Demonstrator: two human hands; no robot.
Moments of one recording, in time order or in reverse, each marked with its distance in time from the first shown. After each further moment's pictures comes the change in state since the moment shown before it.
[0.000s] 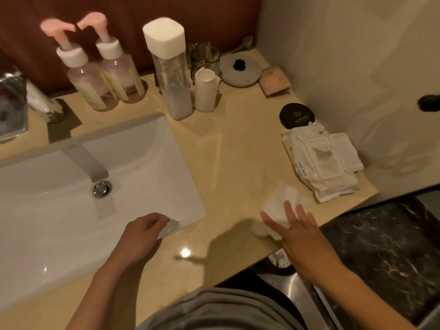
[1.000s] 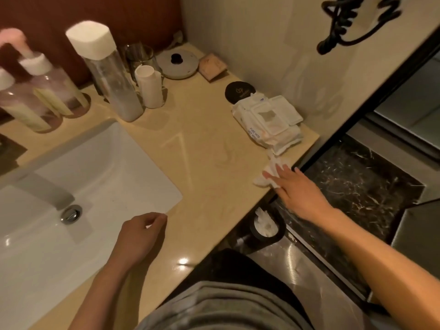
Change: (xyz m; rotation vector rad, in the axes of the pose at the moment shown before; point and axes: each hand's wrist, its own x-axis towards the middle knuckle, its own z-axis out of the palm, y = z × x) left_hand -0.027 0.028 0.008 0.144 -0.069 0.170; right_hand -0.036 0.036 0.027 0.186 0.240 0.247
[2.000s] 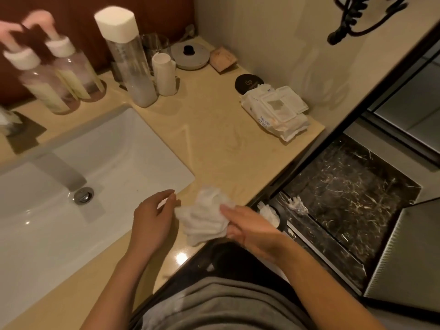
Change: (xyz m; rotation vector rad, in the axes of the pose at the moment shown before) left_hand -0.036 0.004 0.000 -0.186 0.165 0.086; right_hand -0.058 -0.172 -0.024 1.646 -0.533 0.298
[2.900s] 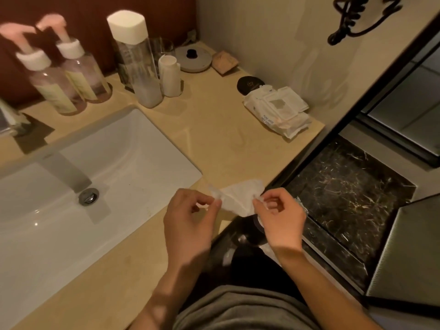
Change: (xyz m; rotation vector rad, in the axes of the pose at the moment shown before) left_hand -0.053 0.040 0.014 -0.208 0.177 0.242; right_hand 0.000 0.031 0.002 -0.234 1.003 -0.489
